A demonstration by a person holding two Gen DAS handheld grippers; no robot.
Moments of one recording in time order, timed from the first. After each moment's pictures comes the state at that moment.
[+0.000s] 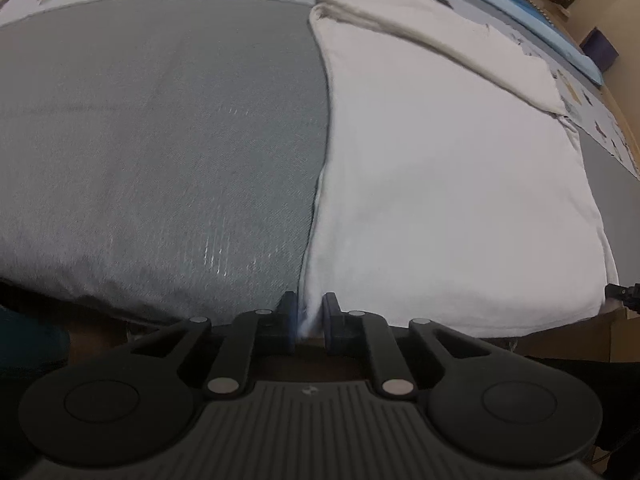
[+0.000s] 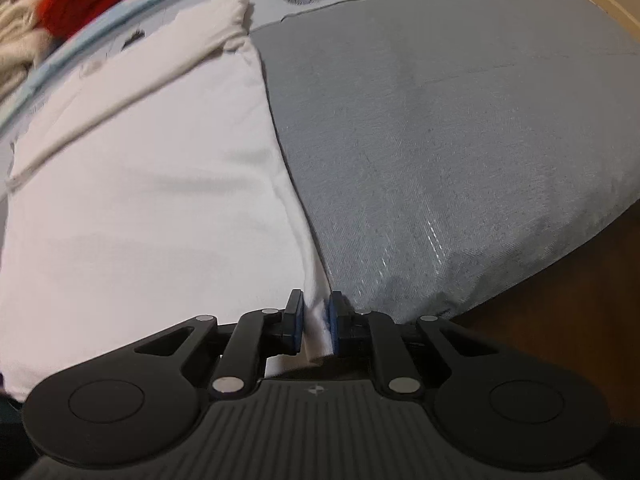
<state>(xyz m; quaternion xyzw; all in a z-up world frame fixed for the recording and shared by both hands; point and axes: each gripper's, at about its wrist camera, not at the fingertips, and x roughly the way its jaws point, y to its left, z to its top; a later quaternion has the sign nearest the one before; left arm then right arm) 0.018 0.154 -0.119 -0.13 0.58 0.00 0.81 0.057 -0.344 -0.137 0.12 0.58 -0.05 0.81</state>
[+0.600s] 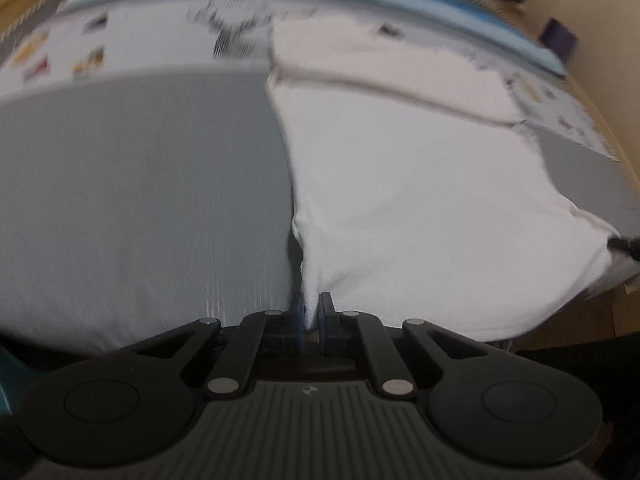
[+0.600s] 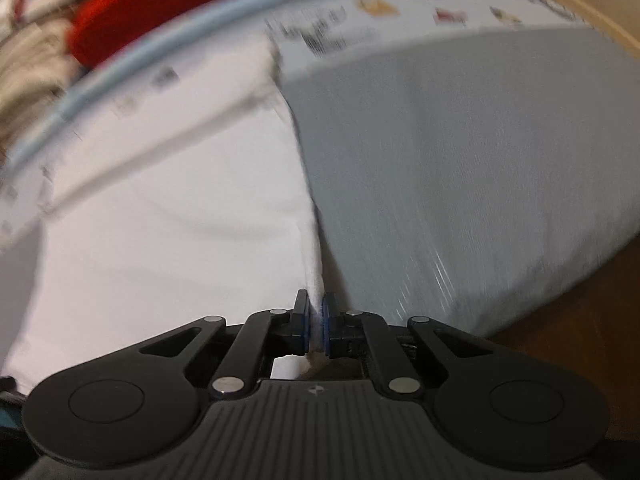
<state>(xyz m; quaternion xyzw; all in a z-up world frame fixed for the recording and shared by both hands) 0.012 0.145 -0.046 -0.07 0.52 -0.05 0.85 0.052 -0.348 -0.081 0.15 0.51 -0.01 0.85</state>
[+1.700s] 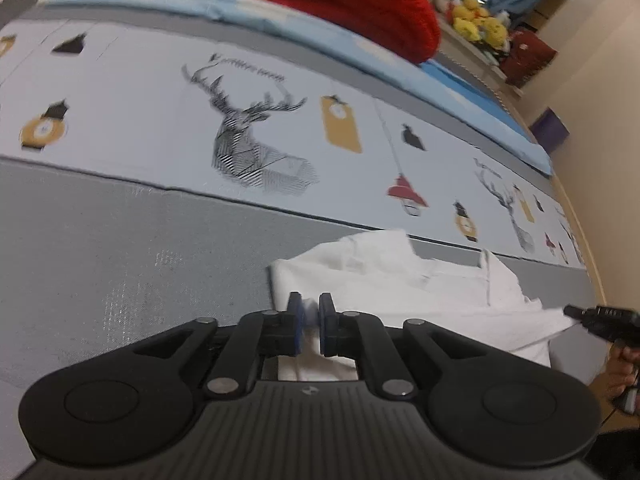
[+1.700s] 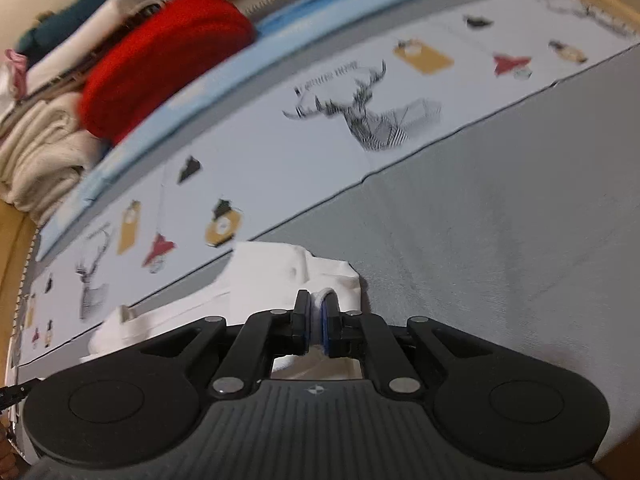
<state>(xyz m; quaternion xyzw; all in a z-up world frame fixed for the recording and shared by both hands) 0.195 0.237 -0.055 -0.20 0.48 -0.07 0.85 0.207 -0.358 -0.081 0.22 0.50 0.02 0.84</state>
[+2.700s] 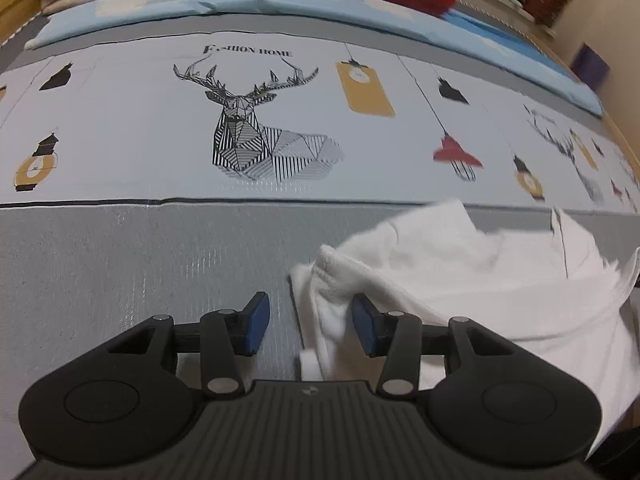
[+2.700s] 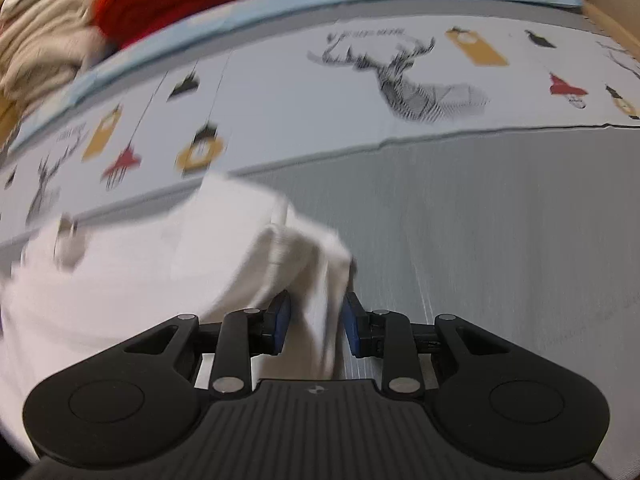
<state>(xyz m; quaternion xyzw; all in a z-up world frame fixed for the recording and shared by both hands) 0.233 0.187 -0.092 -0.08 0.51 -0.02 0.86 0.228 -0.331 -0.128 0.08 0.52 0.06 0.85</state>
